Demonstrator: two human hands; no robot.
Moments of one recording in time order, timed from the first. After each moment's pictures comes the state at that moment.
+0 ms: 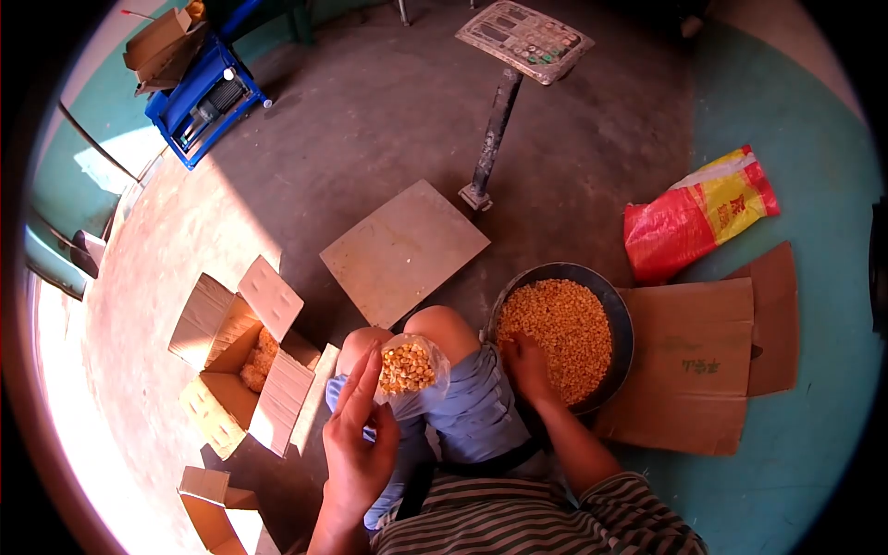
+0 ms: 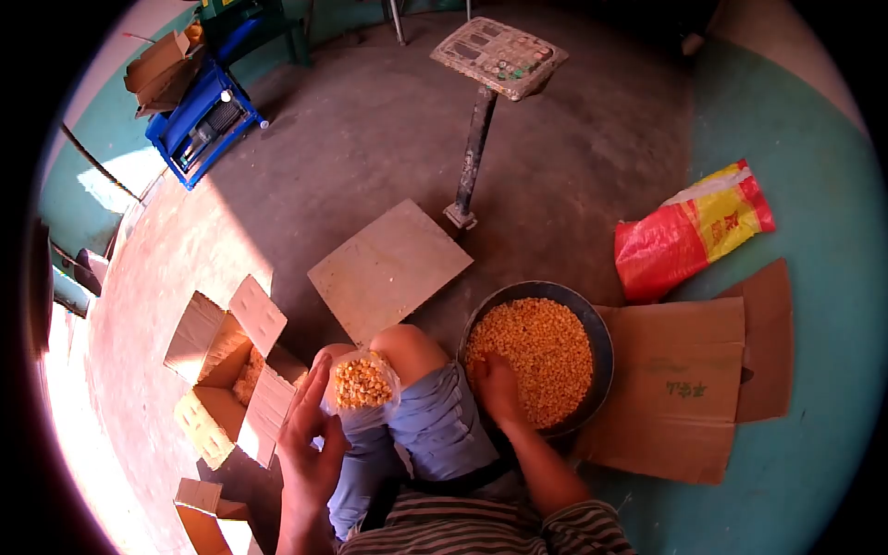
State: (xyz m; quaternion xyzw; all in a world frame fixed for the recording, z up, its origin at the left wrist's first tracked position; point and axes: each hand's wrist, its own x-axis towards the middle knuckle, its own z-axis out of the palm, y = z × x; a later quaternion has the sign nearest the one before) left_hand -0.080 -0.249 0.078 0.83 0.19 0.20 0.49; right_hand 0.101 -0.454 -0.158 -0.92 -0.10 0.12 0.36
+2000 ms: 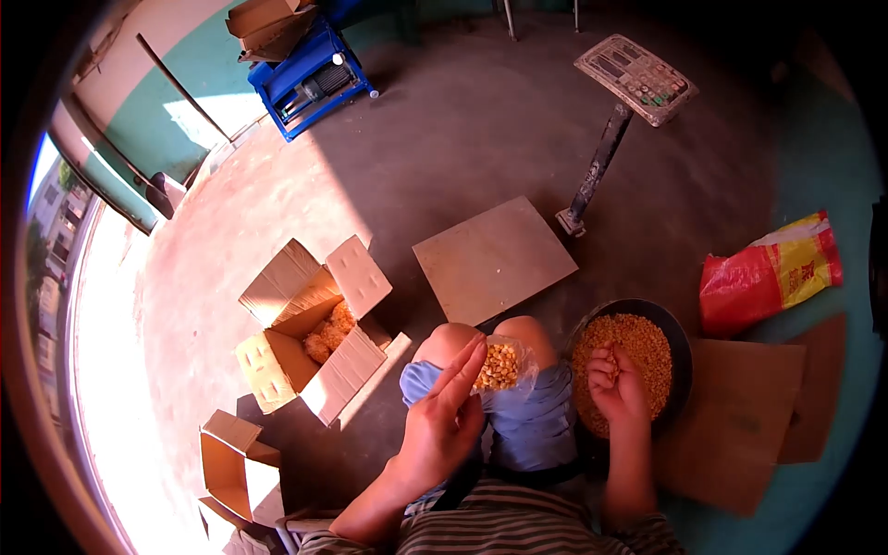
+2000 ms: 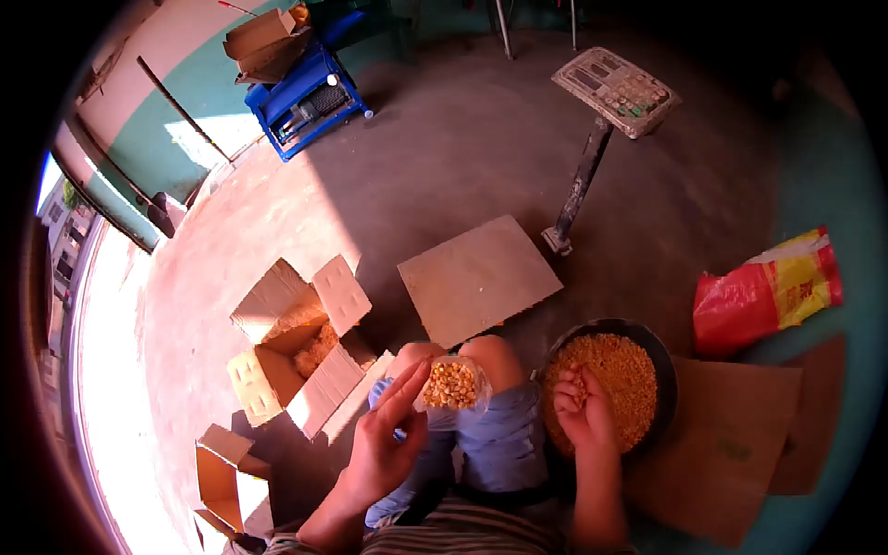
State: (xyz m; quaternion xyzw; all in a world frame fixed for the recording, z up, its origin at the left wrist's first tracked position) left_hand -0.084 -0.247 0.072 0.83 0.16 0.21 0.49; right_hand 0.117 -0.457 -0.048 -0.12 0.24 0.42 0.87
